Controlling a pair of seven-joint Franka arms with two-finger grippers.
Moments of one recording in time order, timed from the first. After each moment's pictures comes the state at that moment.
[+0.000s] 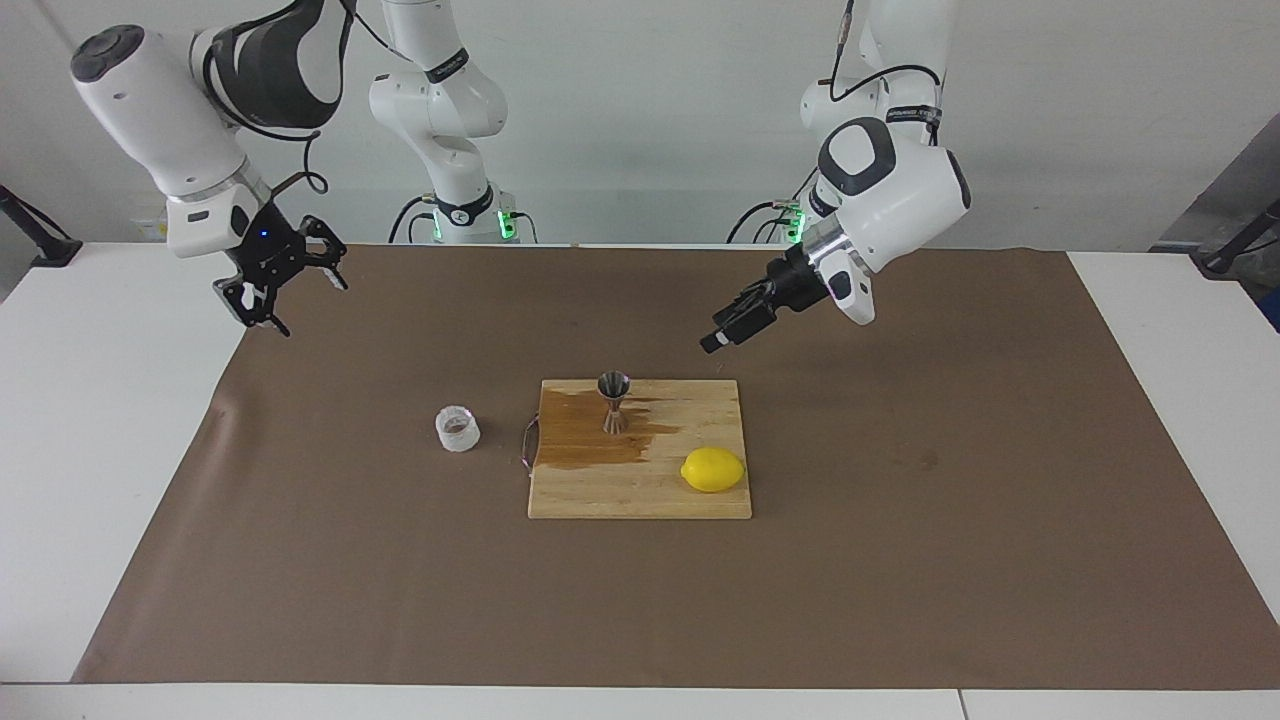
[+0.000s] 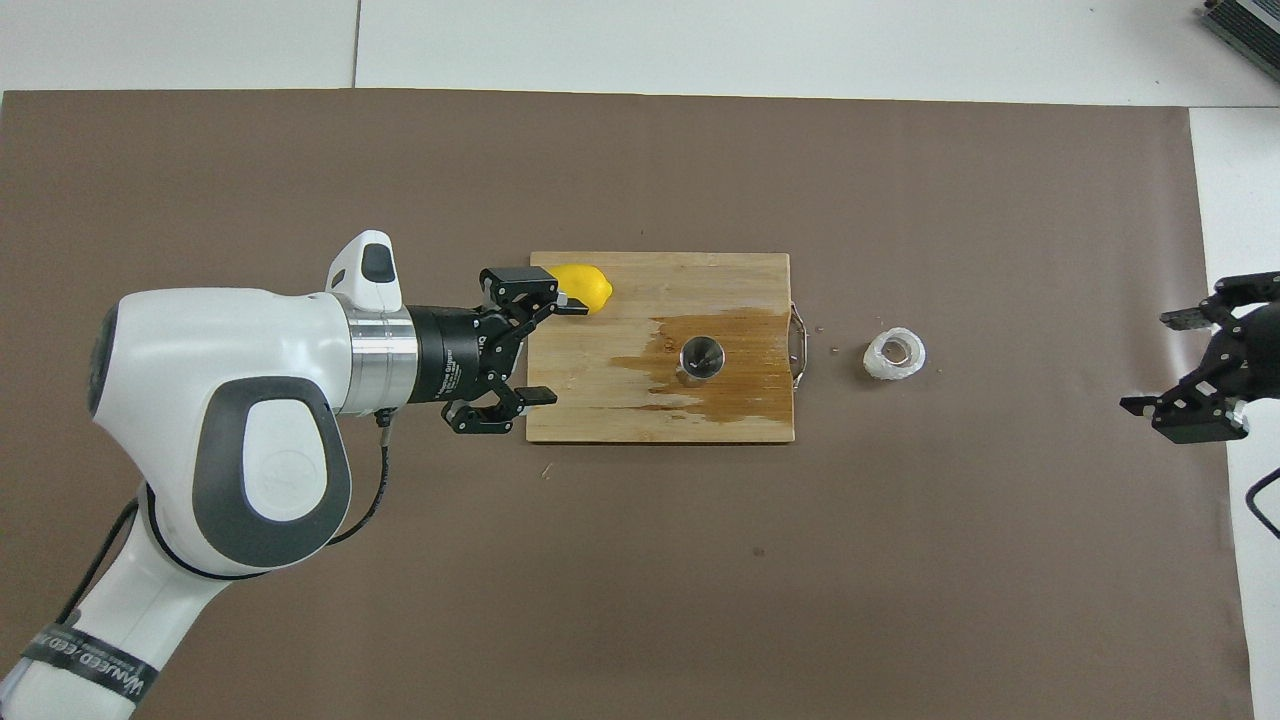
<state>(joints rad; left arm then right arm) -0.25 -0.03 -0.20 -2.05 -0.88 2.29 -0.79 -0.16 -0.08 -0.06 -1.97 0.22 1.91 -1.37</state>
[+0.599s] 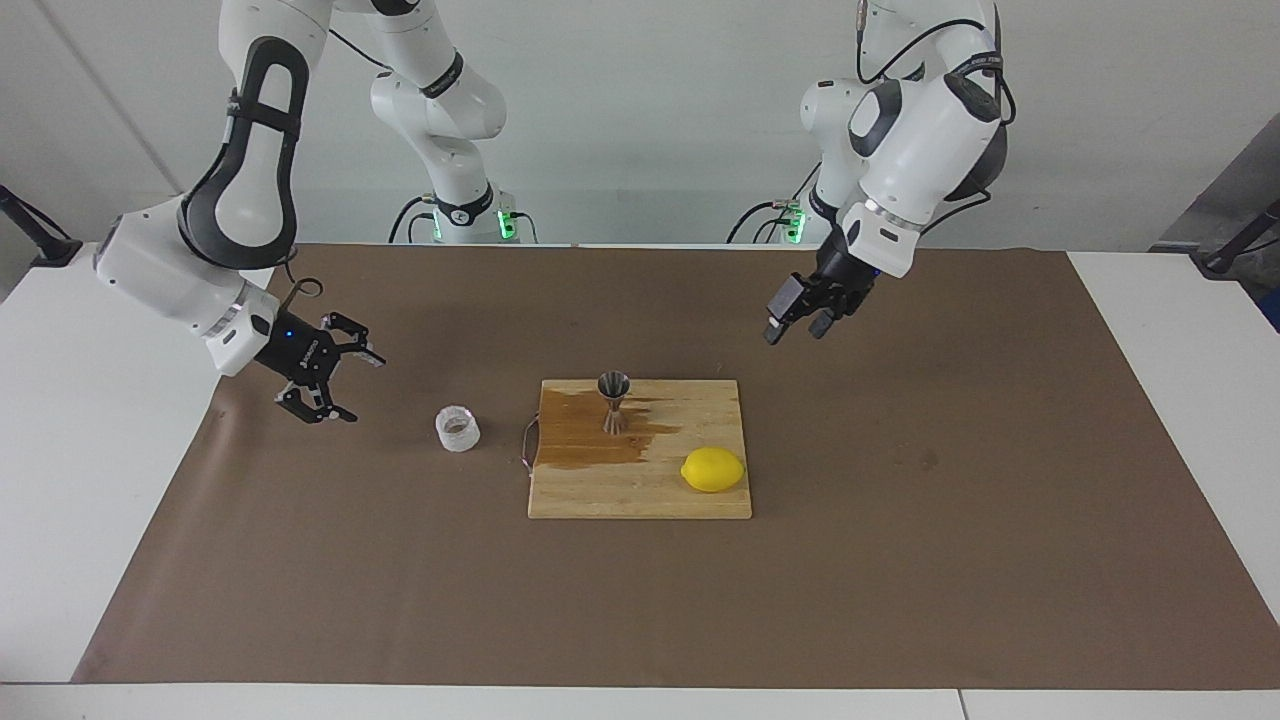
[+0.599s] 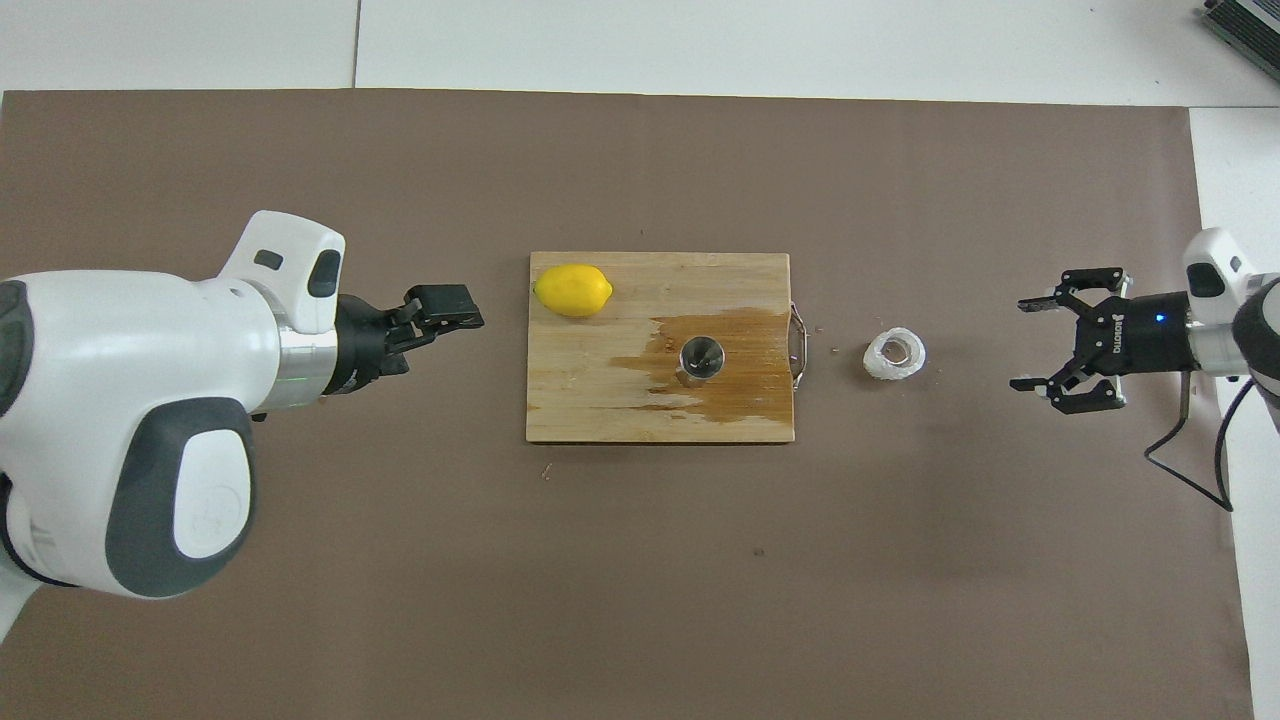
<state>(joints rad) -0.13 -0.10 -0.19 -2.06 -0.41 2.22 -0.46 -0.21 0.20 -0.06 -1.98 0.71 1.95 -1.91</state>
